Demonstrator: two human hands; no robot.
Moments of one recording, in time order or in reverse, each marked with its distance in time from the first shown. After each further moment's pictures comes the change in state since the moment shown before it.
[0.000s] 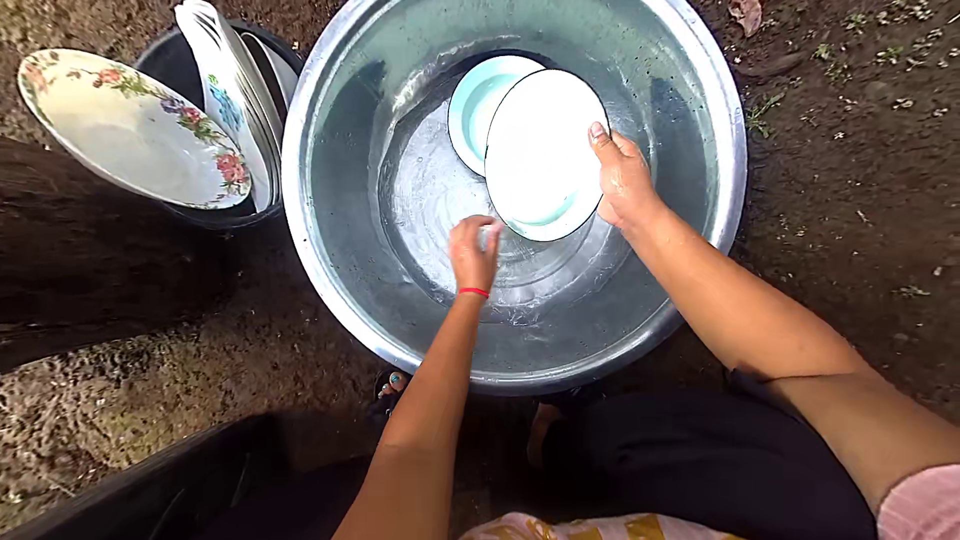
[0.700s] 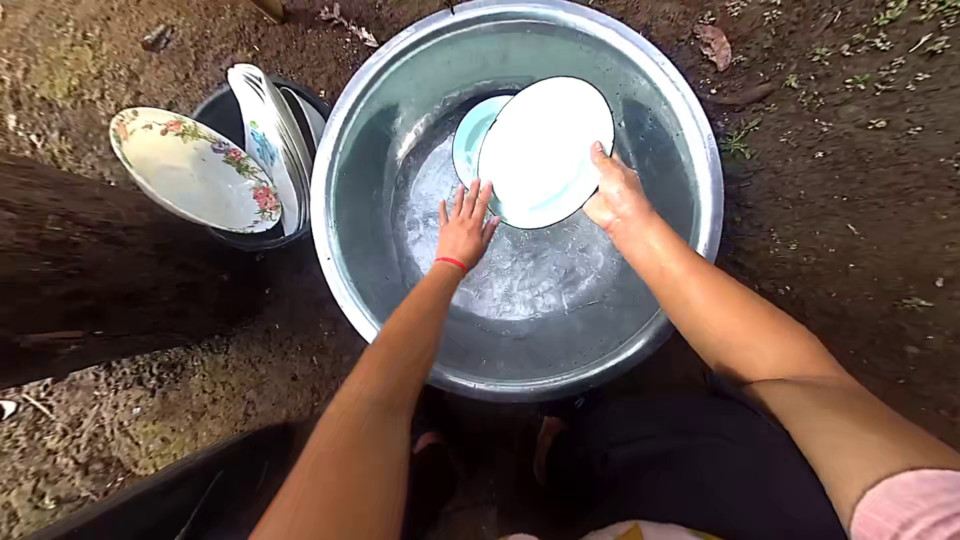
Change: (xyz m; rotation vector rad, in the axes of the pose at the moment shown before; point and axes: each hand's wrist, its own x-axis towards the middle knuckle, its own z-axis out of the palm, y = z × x) left_hand 0.073 0.014 -0.029 0.468 -0.409 0.354; right_hand 0.010 -0.008 -0.002 0.484 0.135 0.162
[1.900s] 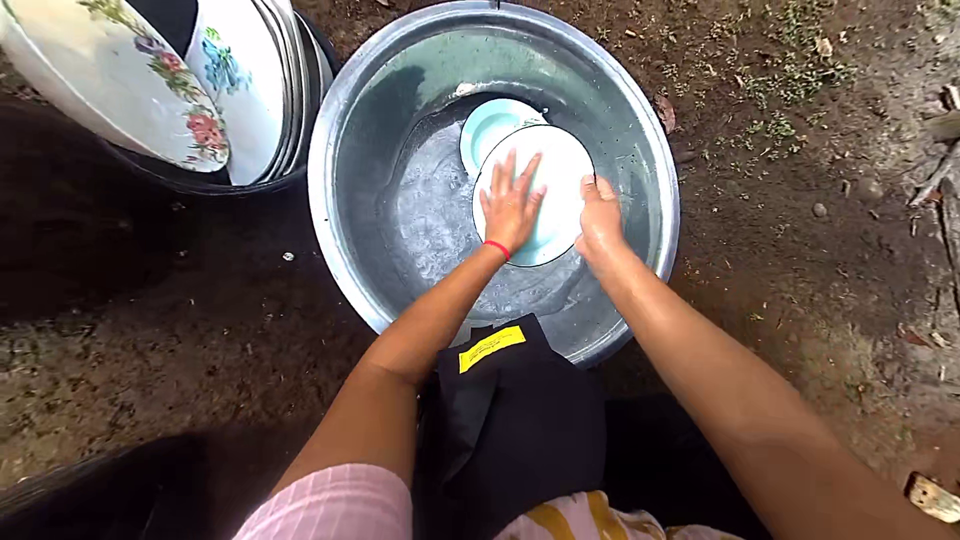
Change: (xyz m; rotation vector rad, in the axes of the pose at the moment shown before) left_hand 0.008 0.049 -0.005 -0.774 0.279 -0.064; right_hand -0.061 0.020 0.061 -0.697 0.198 -0.185
